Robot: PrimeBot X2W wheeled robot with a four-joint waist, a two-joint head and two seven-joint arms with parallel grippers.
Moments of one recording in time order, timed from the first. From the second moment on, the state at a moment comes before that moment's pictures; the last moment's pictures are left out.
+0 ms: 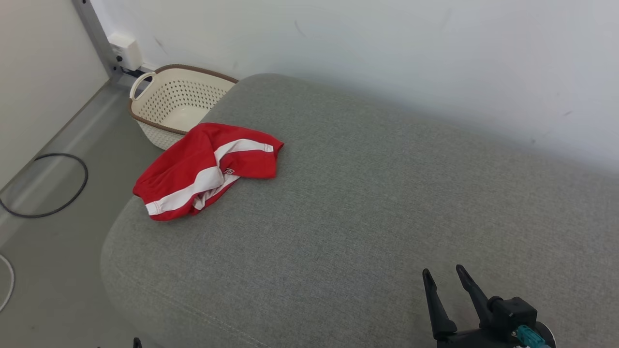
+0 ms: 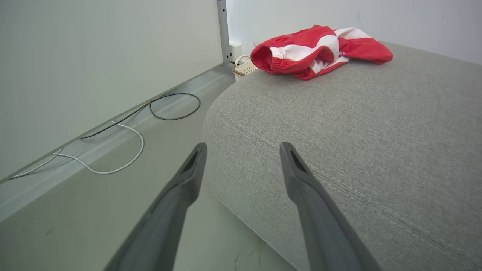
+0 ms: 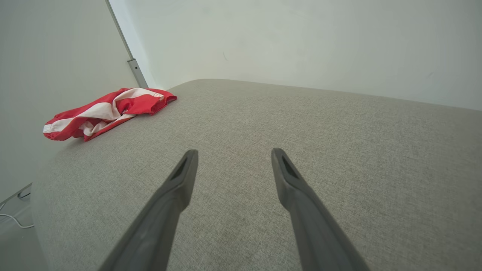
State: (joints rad) left arm 0.04 0.05 0.09 0.23 -0.09 0.17 -0.26; right arm -0.10 -0.12 0.28 0.30 0.18 0.13 -0.26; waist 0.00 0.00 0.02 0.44
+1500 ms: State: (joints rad) left arm -0.82 0.26 0.17 0.80 -0.06 -0.09 -0.25; right arm -0.28 -0.32 0.27 0.15 0.21 0.13 -0.26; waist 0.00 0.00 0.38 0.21
